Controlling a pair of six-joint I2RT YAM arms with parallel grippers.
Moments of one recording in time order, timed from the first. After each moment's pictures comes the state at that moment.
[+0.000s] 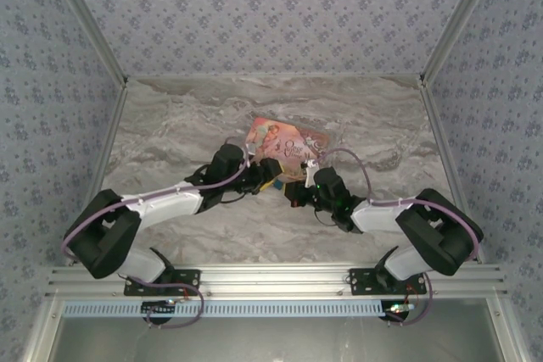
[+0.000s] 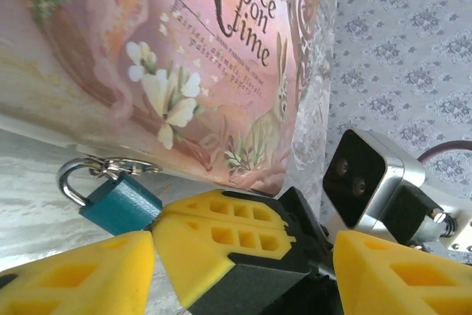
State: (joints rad) left arm -0.74 1.42 0.66 0.25 0.34 -1.22; right arm 0.74 1.45 0.40 0.58 -0.18 0.67
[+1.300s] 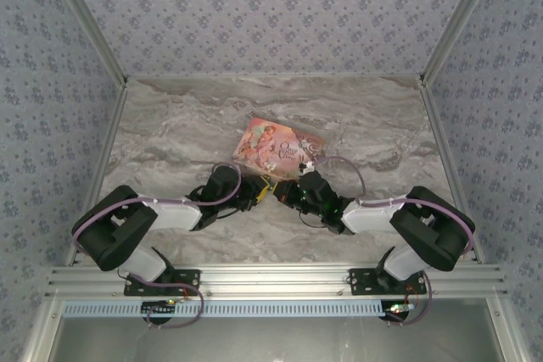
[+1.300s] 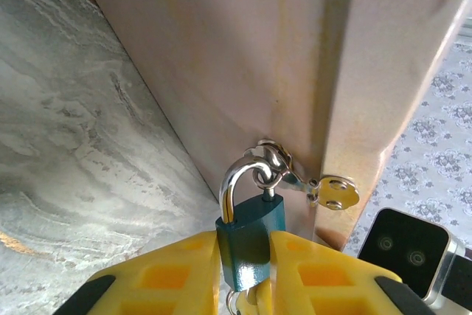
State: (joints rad) left arm -0.76 1.50 0.43 0.56 0.20 -1.62; right arm 0.86 1.49 0.46 0.55 -0.04 1.18
